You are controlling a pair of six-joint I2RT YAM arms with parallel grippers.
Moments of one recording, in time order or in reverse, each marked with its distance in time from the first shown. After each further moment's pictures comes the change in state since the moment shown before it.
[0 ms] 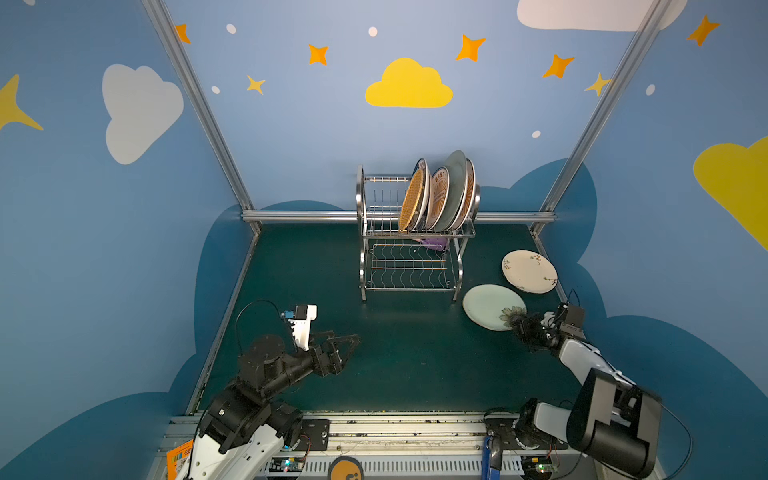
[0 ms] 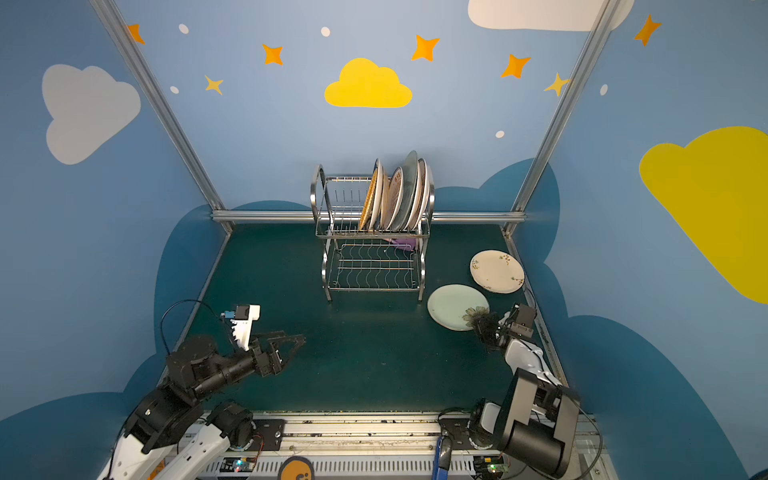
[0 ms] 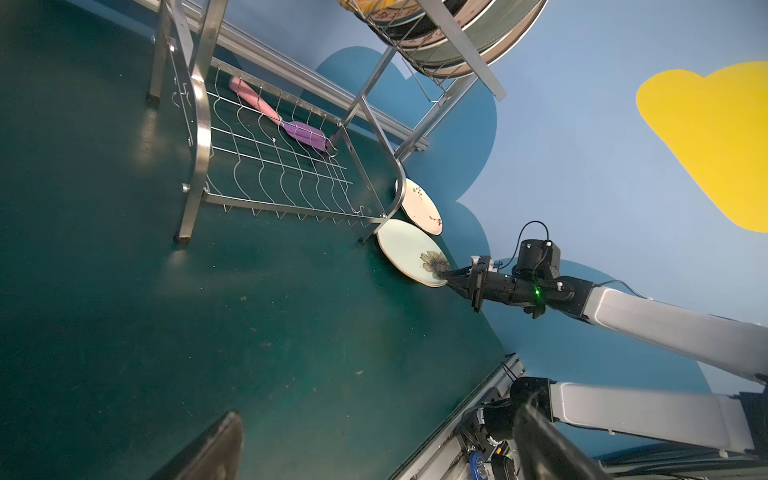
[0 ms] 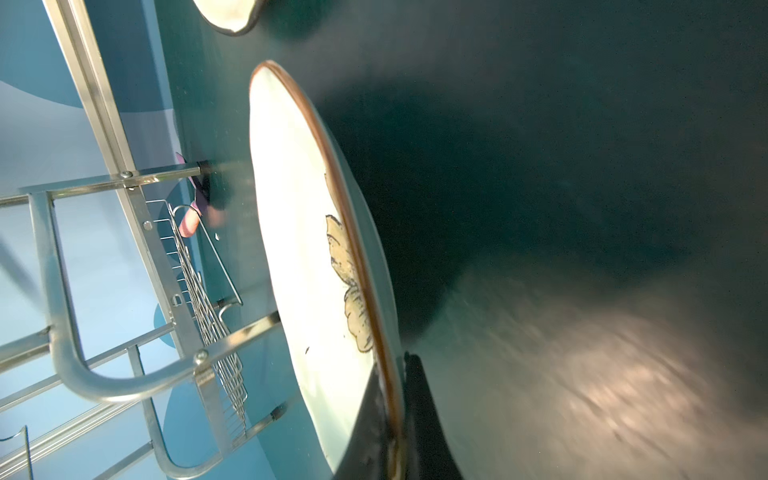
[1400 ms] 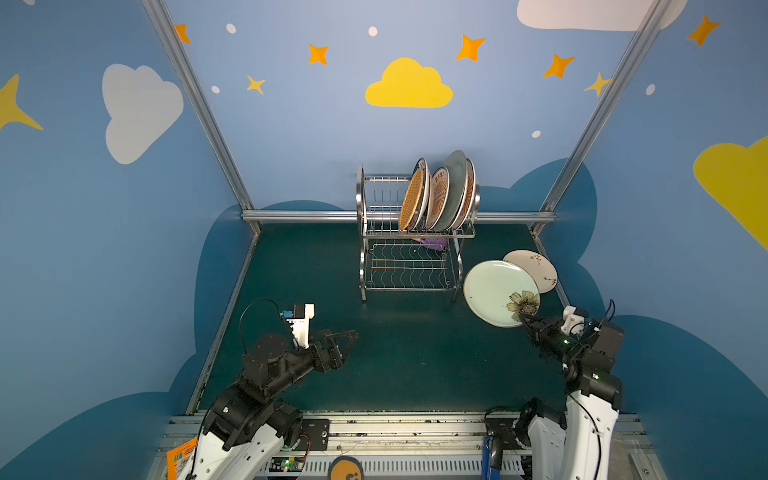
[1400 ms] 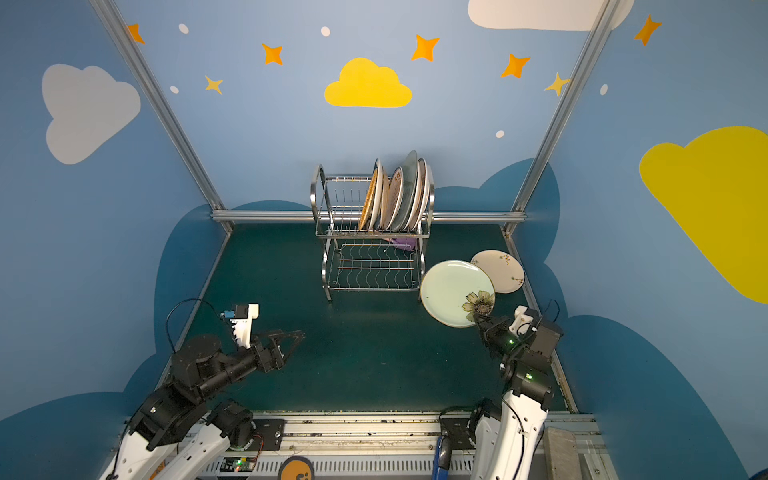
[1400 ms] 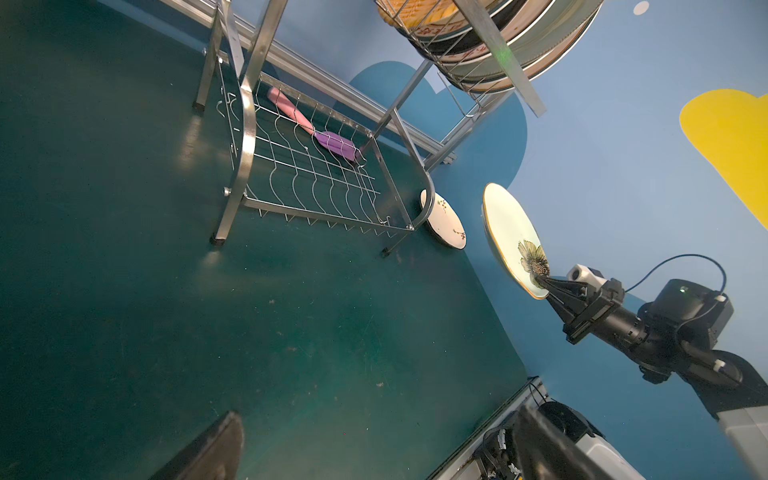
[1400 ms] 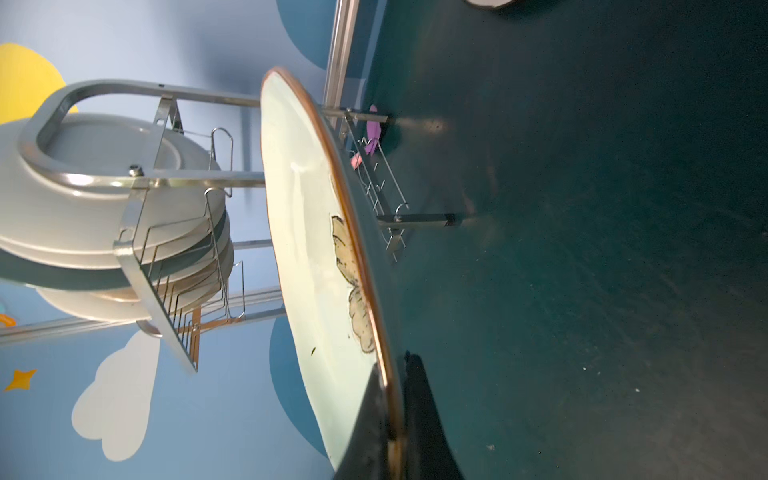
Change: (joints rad) left arm 0.002 -0.001 -0.035 0.016 -0.077 -0.018; right arm -0.054 -0.644 0.120 -0.400 -0.249 0.061
